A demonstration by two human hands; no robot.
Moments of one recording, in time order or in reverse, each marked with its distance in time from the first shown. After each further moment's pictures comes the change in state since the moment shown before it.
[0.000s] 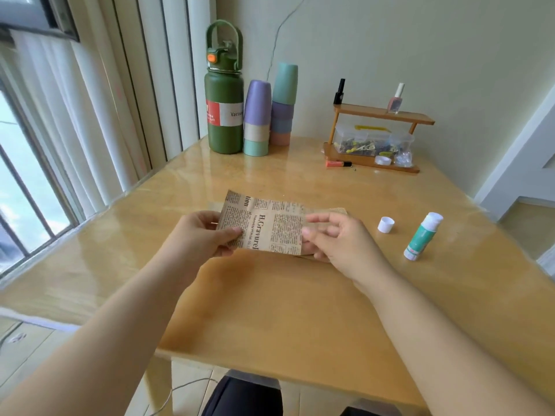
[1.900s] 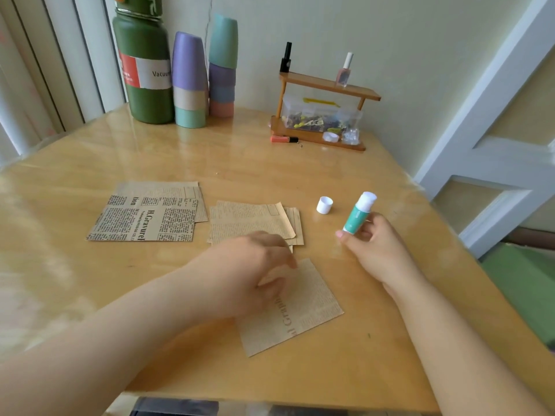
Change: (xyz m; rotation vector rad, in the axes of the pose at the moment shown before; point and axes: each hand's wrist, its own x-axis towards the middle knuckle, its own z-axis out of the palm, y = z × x) left_hand -0.029 -0.008 0.126 0.978 -0.601 0.942; right_hand -0.012 0.075 -0.132 -0.325 0.340 0.249
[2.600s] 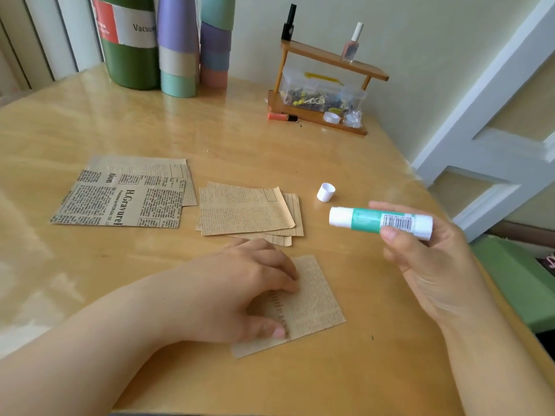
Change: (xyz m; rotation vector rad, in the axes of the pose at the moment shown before) left_hand -0.010 -0.011 0.014 -0.096 -0.148 0.108; right_hand -0.047 -0.026 -0.036 0.527 -0.202 -0.350
